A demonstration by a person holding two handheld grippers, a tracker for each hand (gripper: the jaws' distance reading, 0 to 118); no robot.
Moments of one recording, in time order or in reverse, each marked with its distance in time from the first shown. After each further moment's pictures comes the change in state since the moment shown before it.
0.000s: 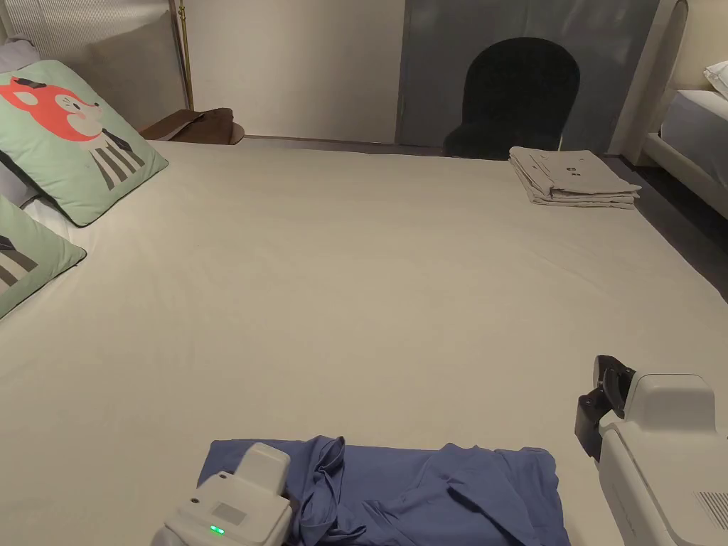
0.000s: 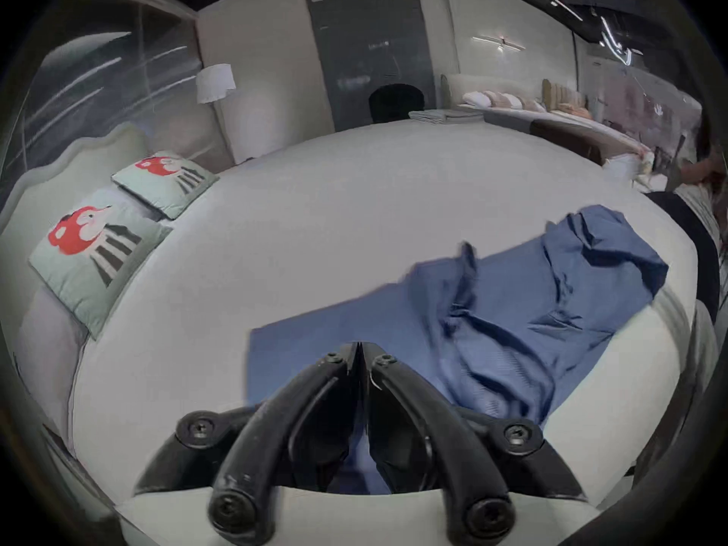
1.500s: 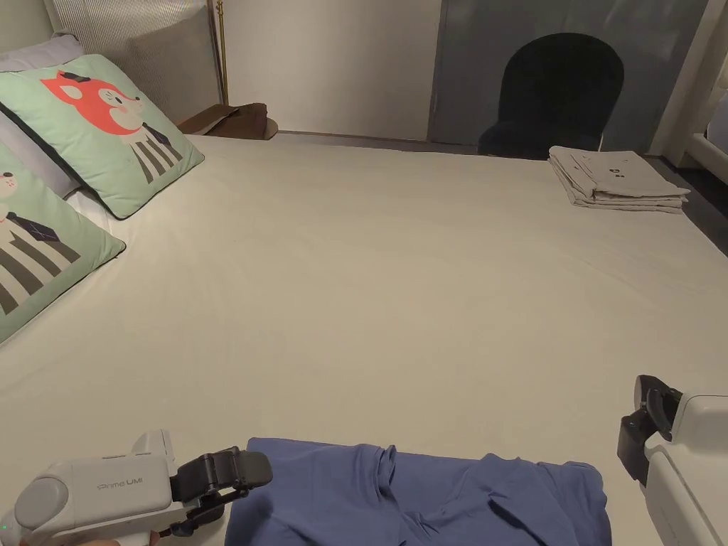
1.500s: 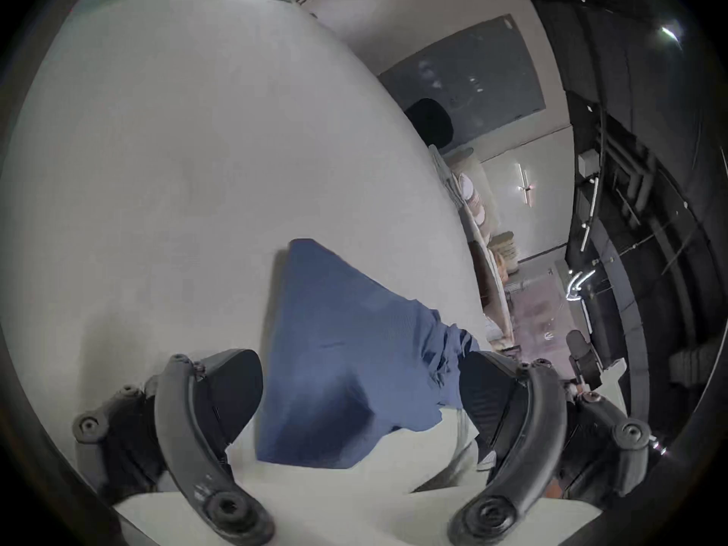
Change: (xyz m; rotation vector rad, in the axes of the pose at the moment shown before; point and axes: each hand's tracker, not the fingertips) left arm -0.193 -0.040 -0.018 -0.158 -0.605 0.945; right arm -0.013 -0.004 -0.011 -0.039 0.018 0.021
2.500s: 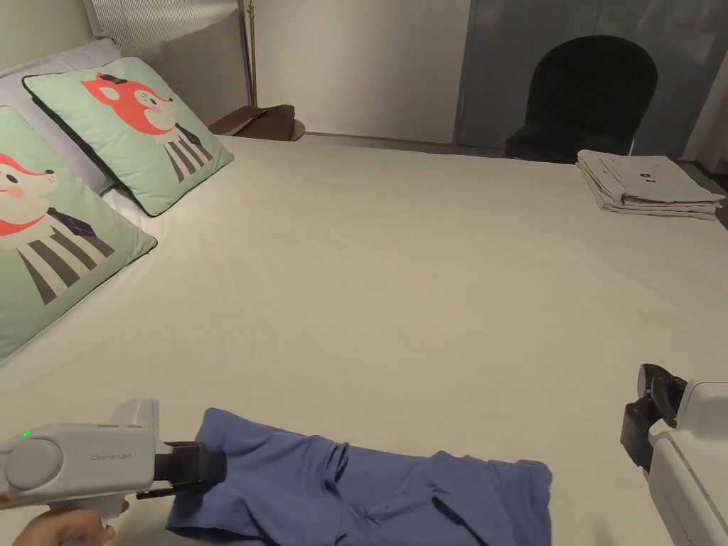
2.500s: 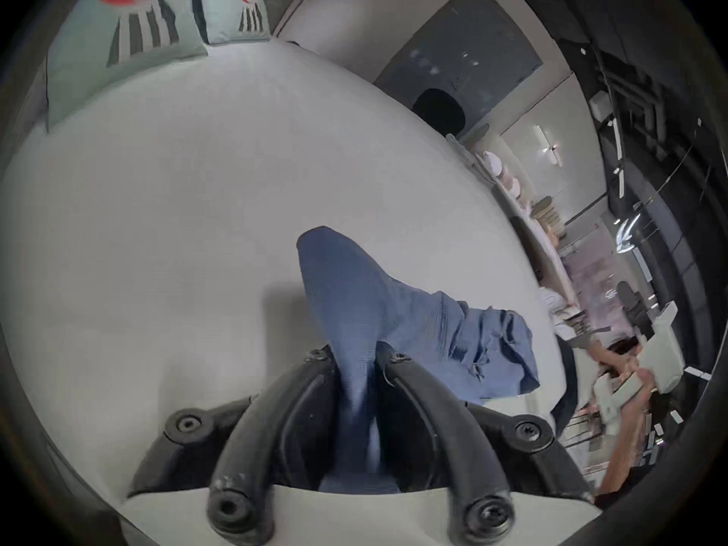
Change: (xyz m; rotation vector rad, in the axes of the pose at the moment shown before) left arm 0.022 0.020 0.056 0.034 0.300 -0.288; right arm -0.010 0.008 -0.006 0.023 0.048 -0.015
